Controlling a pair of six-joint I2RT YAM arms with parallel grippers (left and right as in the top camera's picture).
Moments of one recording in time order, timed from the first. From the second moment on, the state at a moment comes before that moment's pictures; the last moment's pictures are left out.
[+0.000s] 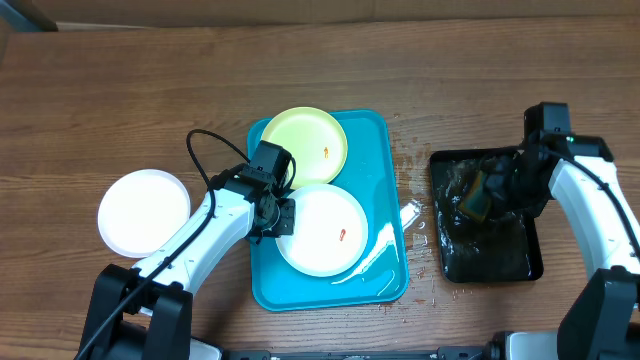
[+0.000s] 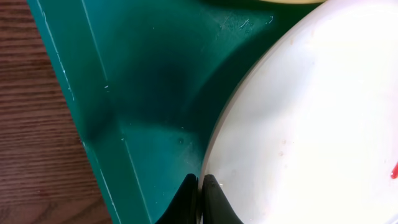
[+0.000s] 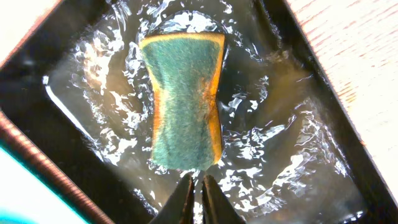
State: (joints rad) left arm -0.37 1.58 0.92 -0.77 0.03 -0.31; right arm -0.10 1.58 1.11 -0.98 -0.06 0.49
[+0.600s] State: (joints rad) left arm -0.37 1.58 0.92 -0.76 0.03 -0.31; right arm -0.10 1.58 0.86 -0.57 -0.07 0.48
